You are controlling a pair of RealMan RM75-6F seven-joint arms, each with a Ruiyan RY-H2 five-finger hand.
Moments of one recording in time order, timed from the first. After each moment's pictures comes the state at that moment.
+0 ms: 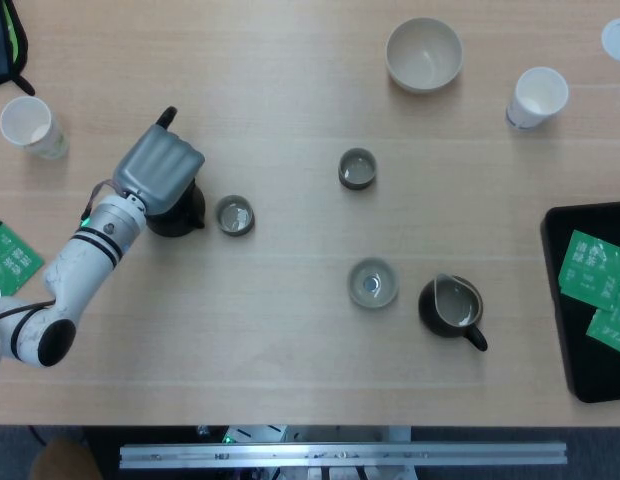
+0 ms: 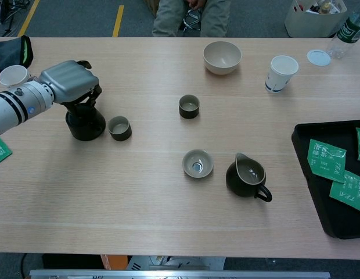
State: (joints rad) left arm -0.82 -1.44 -0.01 -1.39 1.10 0.82 0.62; right arm 0.02 -1.11 0.03 -1.48 -1.60 1.61 0.20
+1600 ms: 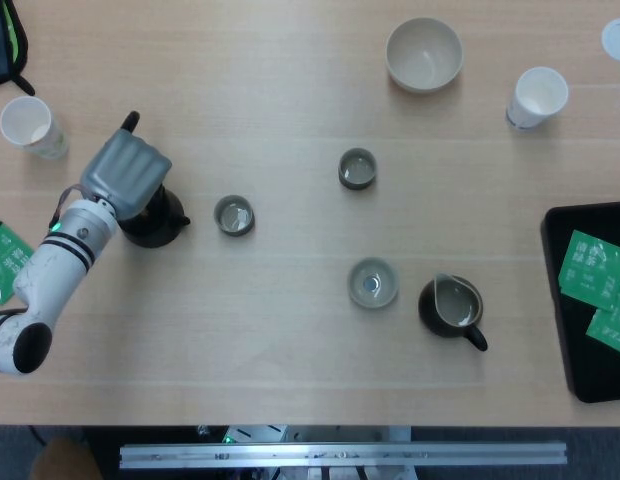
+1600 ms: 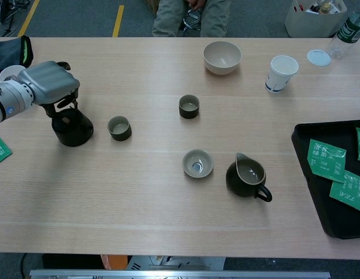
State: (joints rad) left arm -0.84 -1.34 0.06 -1.49 0.96 0.83 0.78; right arm 0.03 -1.10 0.04 -1.51 -1.61 1.60 0.17
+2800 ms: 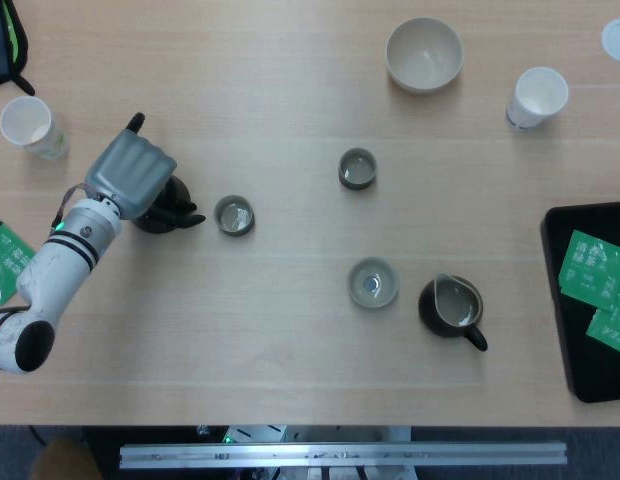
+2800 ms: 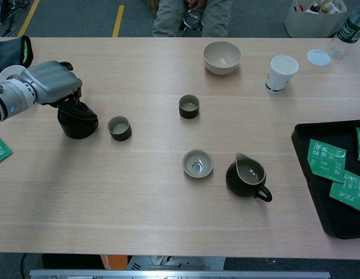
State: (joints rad) left arm -0.85 -1.33 0.06 -1.51 0.94 0.81 0.75; right arm 0.04 -1.11 0.04 -1.50 -1.60 1.58 0.18
